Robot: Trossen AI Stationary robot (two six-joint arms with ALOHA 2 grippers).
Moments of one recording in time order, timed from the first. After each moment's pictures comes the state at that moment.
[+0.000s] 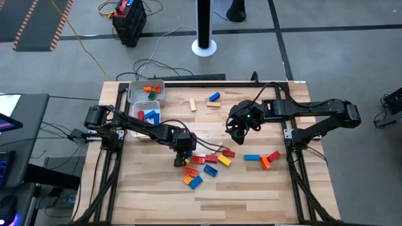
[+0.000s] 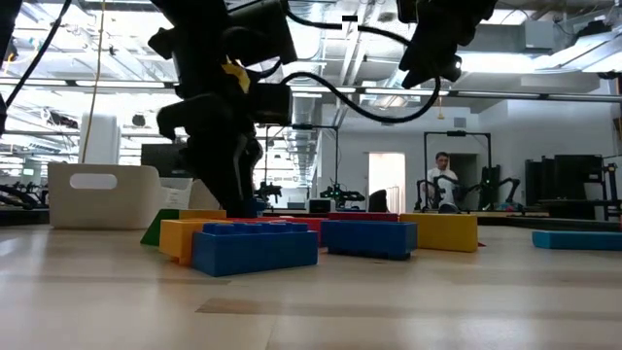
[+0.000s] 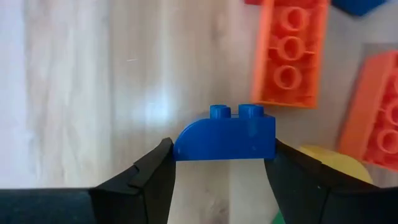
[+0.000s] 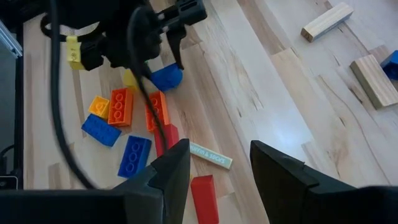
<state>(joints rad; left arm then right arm) -0.07 1.75 1.09 -0.48 -0.04 -0.06 -0.05 1.28 1.12 -0.66 0.00 0.36</state>
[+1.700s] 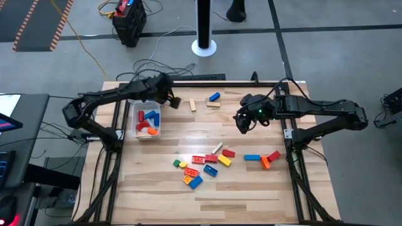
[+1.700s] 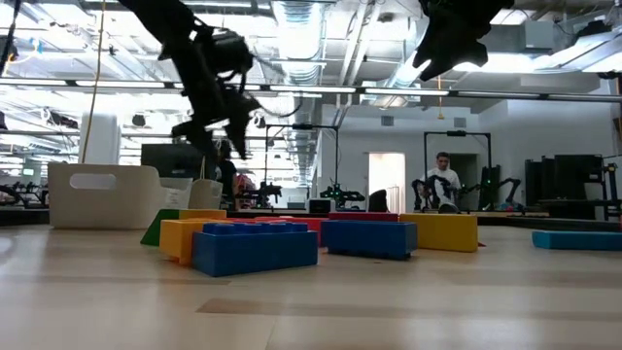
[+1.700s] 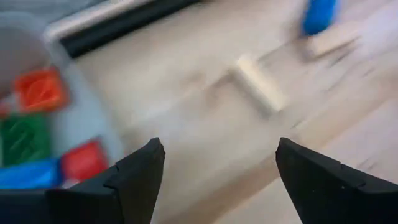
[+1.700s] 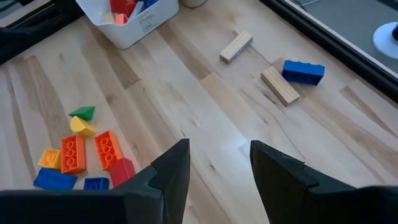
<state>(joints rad) 0.58 1.47 1.09 -0.57 -0.15 -0.45 -0.08 1.15 1.12 -0.75 0.24 0.48</state>
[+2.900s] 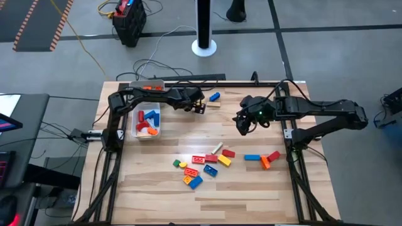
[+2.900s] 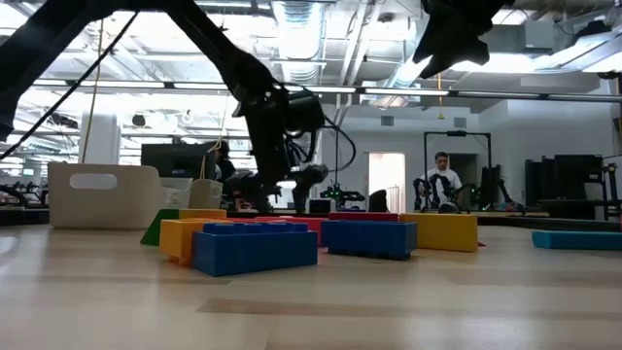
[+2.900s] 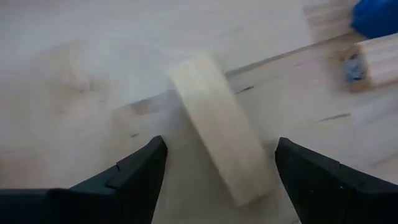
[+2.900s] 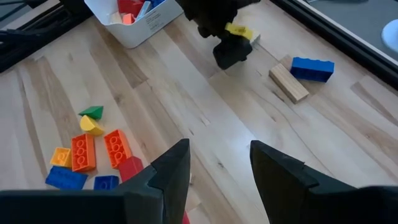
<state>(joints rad) 0.44 2.05 1.39 -0.47 -0.28 -0.76 -0.05 1.15 1.12 -0.74 0.24 0.52</state>
